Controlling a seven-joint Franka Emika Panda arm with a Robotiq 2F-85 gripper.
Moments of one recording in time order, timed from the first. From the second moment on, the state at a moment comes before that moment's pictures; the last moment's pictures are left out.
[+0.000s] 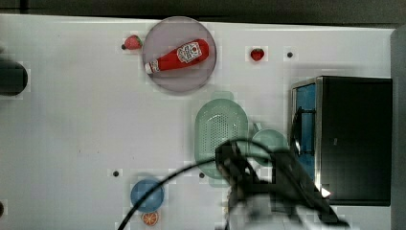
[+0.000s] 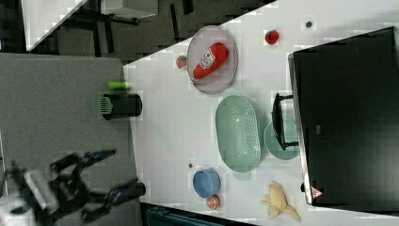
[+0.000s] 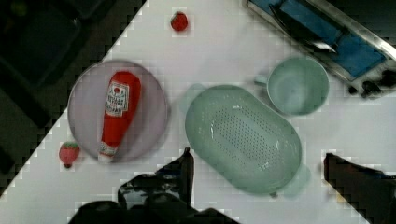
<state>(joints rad) -0.03 -0.56 -0.06 -2.17 -0.07 0.30 0.07</state>
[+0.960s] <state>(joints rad) -0.01 0.12 -0.01 -2.47 -0.04 1.00 0.59</state>
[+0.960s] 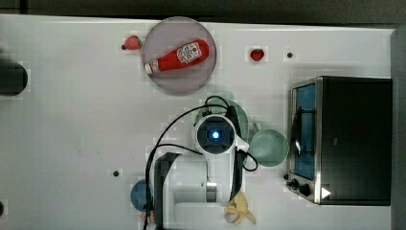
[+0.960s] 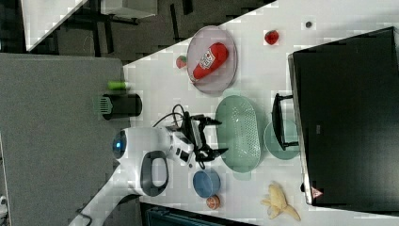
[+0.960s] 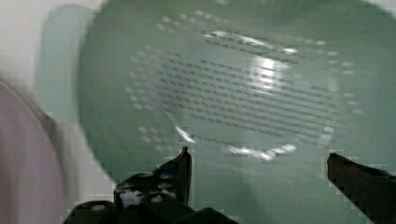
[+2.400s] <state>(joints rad) 0.16 0.34 -0.02 -2.48 -0.05 1.20 0.89</state>
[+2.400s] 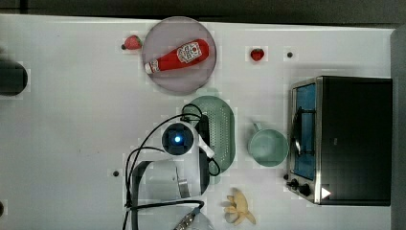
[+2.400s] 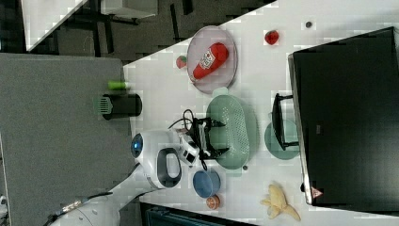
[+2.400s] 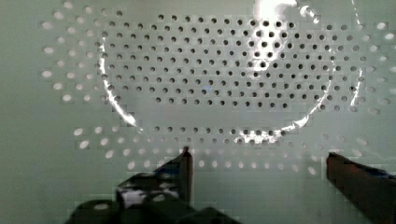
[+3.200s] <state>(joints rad) 0.38 0.45 0.00 -2.36 -0.06 1.17 1.11</state>
